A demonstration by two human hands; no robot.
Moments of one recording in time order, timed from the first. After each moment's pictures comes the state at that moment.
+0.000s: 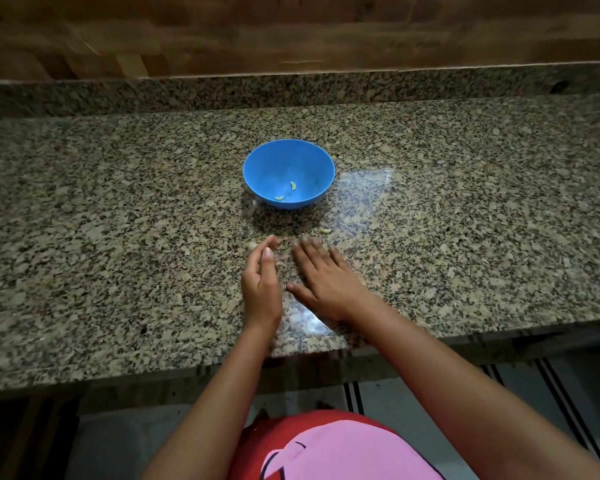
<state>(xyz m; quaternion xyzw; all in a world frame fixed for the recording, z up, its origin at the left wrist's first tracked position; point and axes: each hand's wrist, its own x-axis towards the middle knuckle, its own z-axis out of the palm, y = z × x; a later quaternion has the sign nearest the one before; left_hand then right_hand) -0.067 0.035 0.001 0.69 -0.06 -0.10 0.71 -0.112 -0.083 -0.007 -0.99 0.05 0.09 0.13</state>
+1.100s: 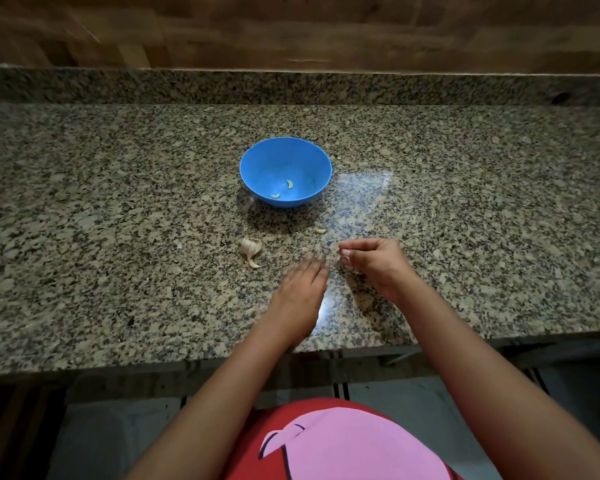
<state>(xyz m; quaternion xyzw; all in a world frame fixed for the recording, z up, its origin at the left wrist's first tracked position) -0.091 0.011 -0.018 0.87 -0.46 -0.06 0.16 -0.129 -0.147 0.026 -0.60 0.36 -0.06 0.71</state>
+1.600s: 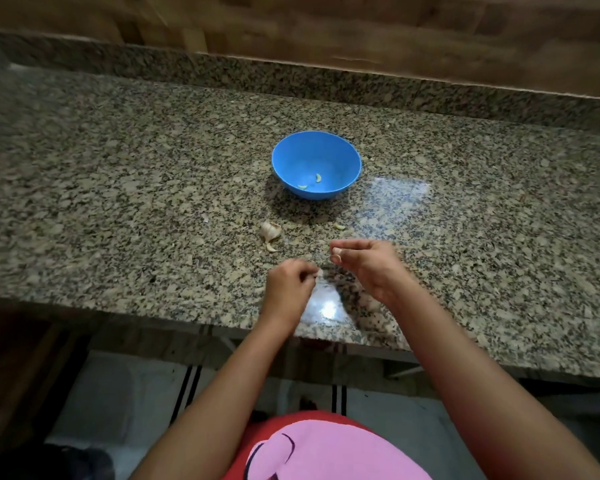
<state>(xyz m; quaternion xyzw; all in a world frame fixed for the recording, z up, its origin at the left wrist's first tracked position) -0.106 0.024 0.008 0.89 -0.15 -0.06 0.44 -0.122 -0.121 0.040 -0.58 0.30 0.02 0.76</state>
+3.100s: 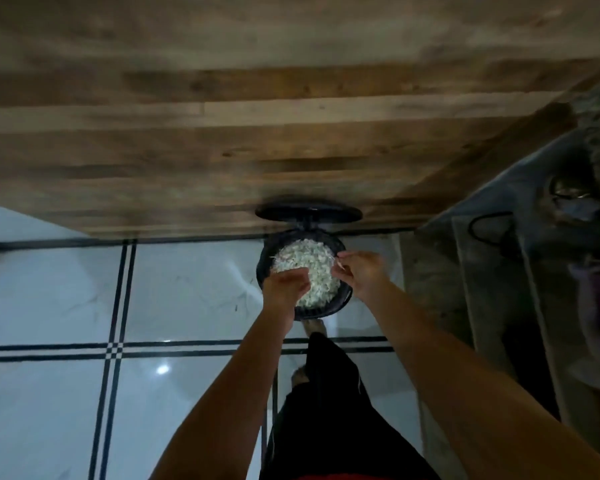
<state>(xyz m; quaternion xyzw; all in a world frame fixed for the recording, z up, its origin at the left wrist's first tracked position) -0.259 0.680 -0.173 0.27 0.64 0.14 0.71 -0.123 0.650 -0.181 -0.70 0.13 0.53 0.46</state>
